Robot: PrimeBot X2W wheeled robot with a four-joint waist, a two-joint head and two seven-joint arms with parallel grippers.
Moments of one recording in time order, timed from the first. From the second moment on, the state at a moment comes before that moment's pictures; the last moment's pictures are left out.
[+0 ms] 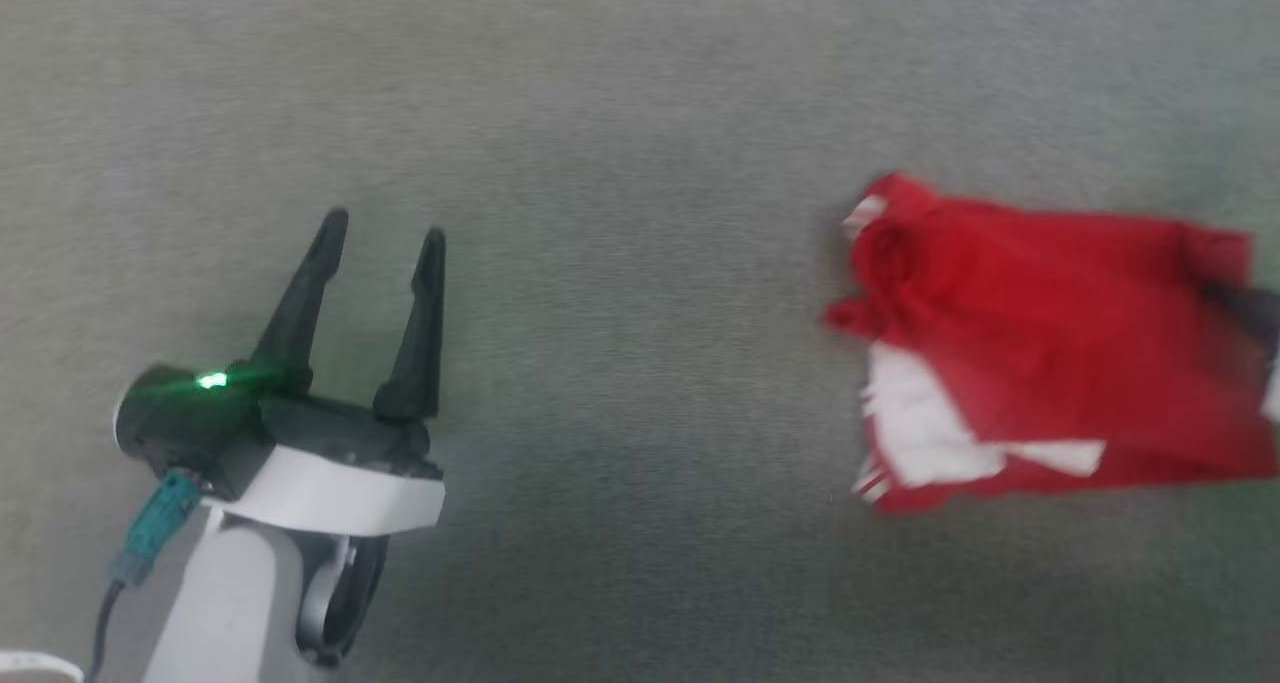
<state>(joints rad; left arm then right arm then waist) -0.23 0.17 -0.08 -0.03 -0.27 -0.13 -0.26 -0.40 -0.51 -0.08 0.08 0.65 0.13 0.86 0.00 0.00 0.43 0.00</state>
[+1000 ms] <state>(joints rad) -0.95 0.42 -0.42 -0.01 -0.26 -0.13 -0.26 -0.98 -0.66 -0.23 0.73 0.38 0.13 0.28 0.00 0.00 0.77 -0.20</state>
